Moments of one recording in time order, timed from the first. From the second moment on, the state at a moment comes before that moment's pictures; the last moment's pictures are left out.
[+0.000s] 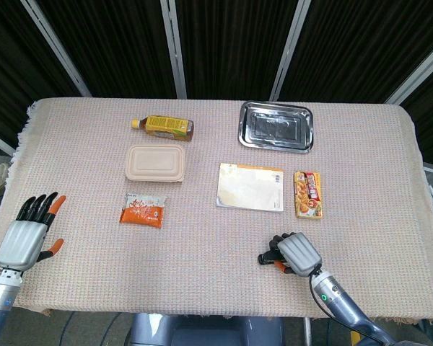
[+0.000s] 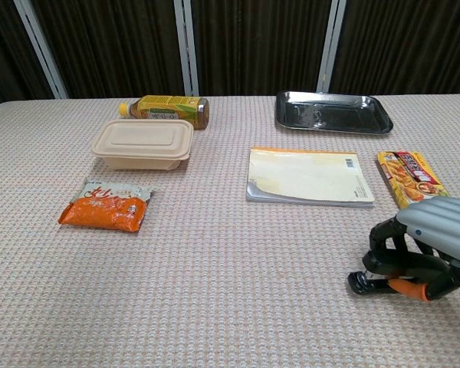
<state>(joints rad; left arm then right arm) -0.20 -1.20 -0.02 -1.58 1.49 1.36 0.25 0.41 -1.51 0.00 -1.43 -1.59 1.05 -0.18</state>
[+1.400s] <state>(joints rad) -0.23 -1.23 -0.07 -1.58 1.34 1.29 0.32 0.74 -1.52 0.25 -1.54 -1.31 0.81 -0.49</state>
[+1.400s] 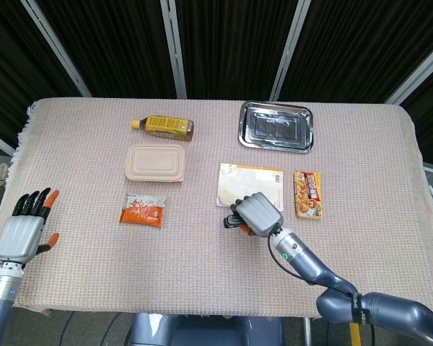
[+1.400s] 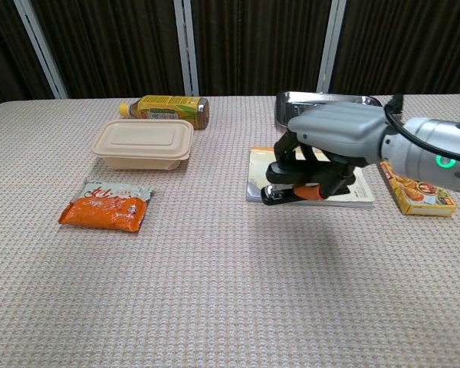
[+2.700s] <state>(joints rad) -0.29 -1.32 -0.09 -1.54 1.19 1.23 0.49 1.01 -1.67 0.25 -0.92 -1.33 0.58 0.01</state>
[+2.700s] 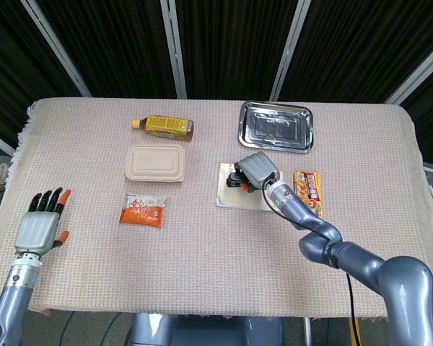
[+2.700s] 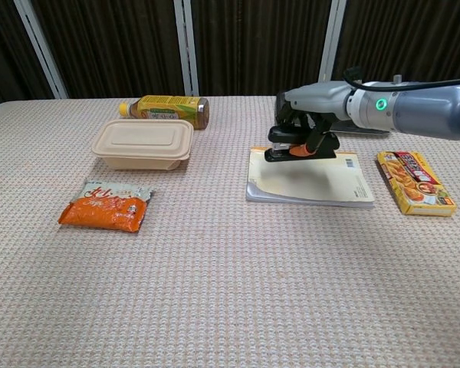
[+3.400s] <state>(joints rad) -0.29 -1.31 -0.07 -1.55 1.22 1.26 0.45 1.00 -1.68 0.19 -0.92 -1.30 0.57 -0.03</state>
